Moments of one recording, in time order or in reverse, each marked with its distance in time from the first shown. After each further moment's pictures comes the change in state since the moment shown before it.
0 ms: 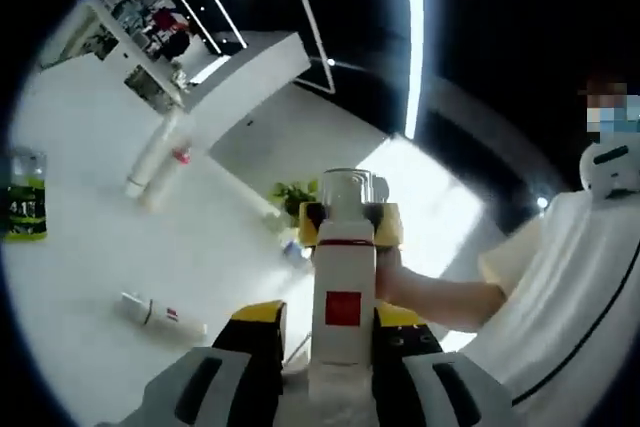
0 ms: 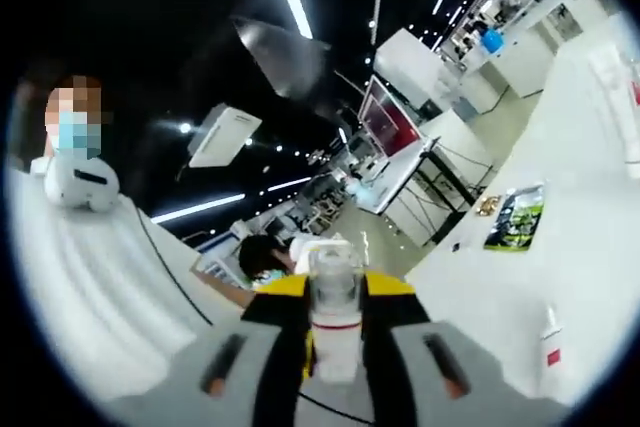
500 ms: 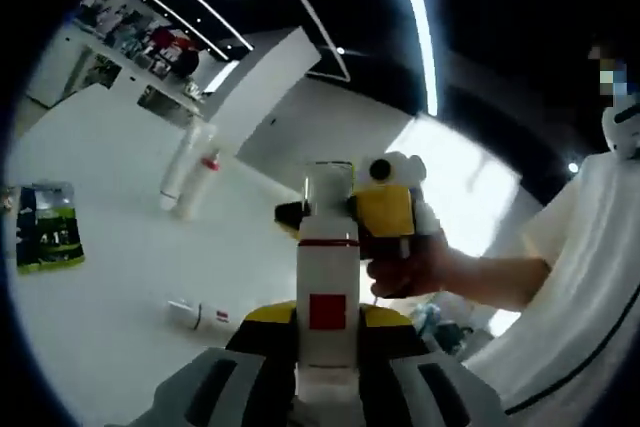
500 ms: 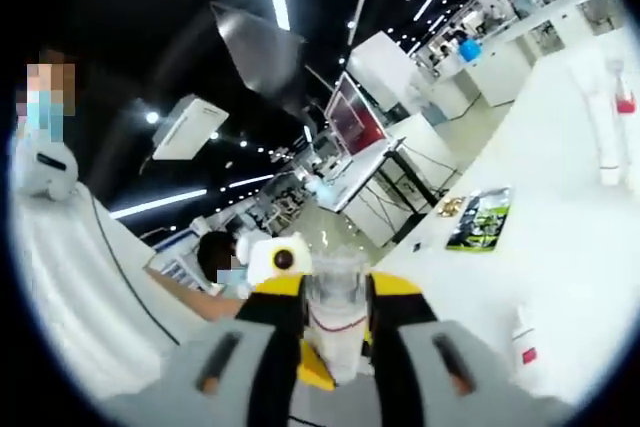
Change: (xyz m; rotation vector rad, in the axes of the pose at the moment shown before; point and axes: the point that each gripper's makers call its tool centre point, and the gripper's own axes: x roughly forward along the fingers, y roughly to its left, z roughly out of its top) left arm -0.011 0.052 -0.004 0.164 0.048 0.311; right arm 0.012 -0.048 -0.007 -0.010 -0.022 -0.320
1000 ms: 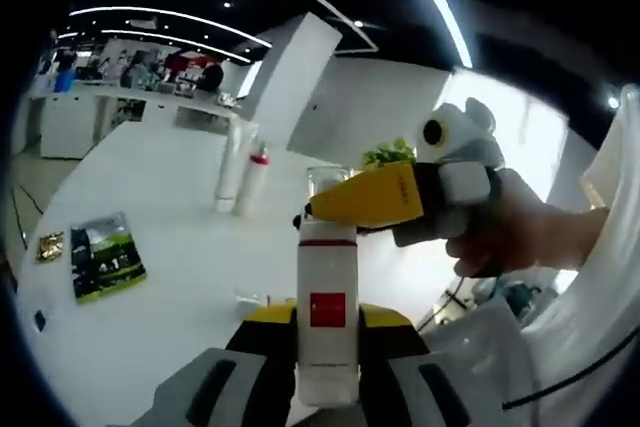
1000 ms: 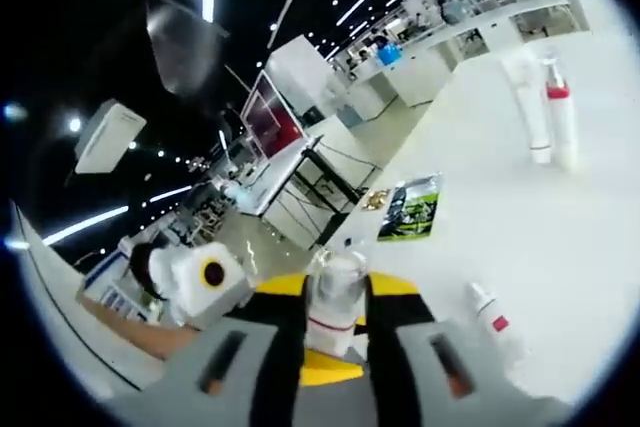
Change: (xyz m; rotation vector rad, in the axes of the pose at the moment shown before) left arm -0.004 0.025 -0.012 0.167 0.089 0.196; right arm 0.004 -0.029 -0.013 0.052 -0.012 -0.297
